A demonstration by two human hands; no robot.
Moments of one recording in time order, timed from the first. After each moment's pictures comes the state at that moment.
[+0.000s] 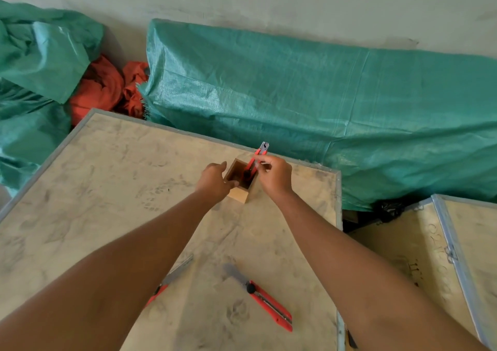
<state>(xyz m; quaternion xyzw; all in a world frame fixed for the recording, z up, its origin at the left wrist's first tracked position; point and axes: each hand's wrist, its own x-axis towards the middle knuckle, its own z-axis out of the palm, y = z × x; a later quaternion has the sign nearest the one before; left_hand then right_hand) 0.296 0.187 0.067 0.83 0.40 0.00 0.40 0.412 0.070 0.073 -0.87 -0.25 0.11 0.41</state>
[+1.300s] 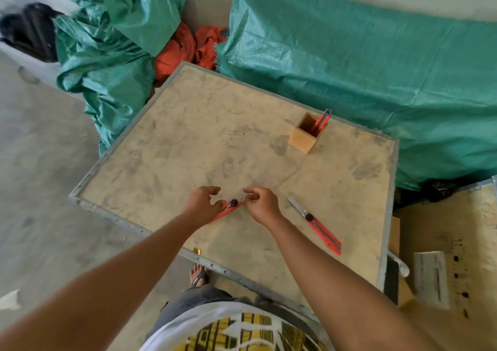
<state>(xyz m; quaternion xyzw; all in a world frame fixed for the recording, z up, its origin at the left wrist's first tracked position) -0.026 0.155 0.039 0.79 0.47 -0.05 0.39 0.119 0.037 0.033 -0.83 -0.26 0.37 0.33</state>
